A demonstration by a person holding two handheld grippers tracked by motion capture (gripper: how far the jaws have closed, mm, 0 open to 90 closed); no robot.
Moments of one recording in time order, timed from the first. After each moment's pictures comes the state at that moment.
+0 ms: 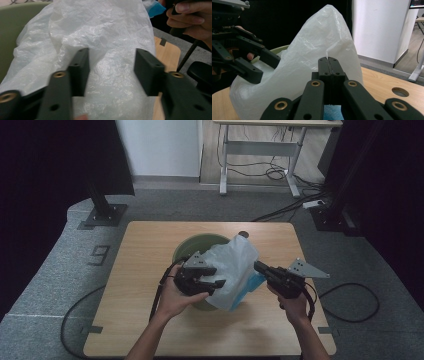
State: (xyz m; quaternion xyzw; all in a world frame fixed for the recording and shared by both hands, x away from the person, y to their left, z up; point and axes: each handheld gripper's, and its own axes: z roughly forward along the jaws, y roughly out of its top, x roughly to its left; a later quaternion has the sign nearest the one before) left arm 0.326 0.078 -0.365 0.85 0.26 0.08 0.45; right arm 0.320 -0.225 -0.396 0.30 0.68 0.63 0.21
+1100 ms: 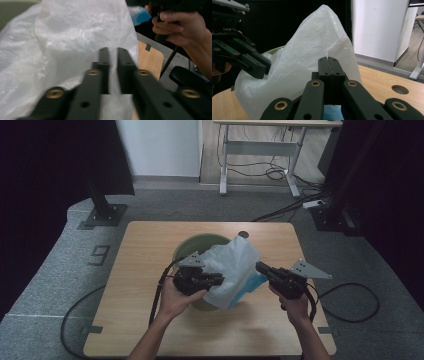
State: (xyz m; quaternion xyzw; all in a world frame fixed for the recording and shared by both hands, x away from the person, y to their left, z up) left arm 0.328 0.082 -0.367 0.83 0.26 0.03 0.48; right arm 0.319 -0.231 -0.399 0.31 0.68 0.64 0.21
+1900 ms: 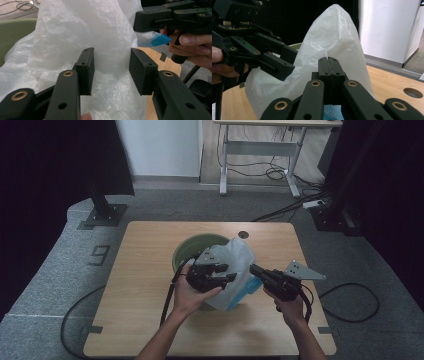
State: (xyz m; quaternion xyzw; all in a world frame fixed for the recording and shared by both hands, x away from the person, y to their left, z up) left arm 0.332 0.048 -0.364 0.83 0.28 0.09 0.48; right arm 0.315 -0.217 -0.399 0.29 0.69 0.64 0.19
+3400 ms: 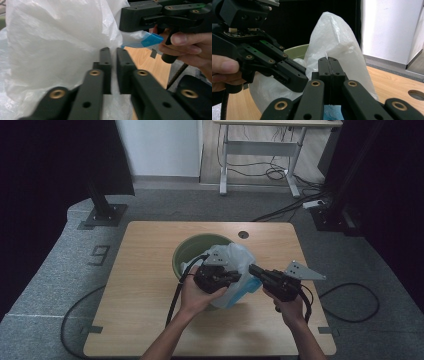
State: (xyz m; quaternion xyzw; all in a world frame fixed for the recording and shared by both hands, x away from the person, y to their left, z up) left arm 0.333 0.032 -0.366 0.84 0.26 0.05 0.47; right arm 0.314 -0.215 -0.398 0.29 0.68 0.65 0.18
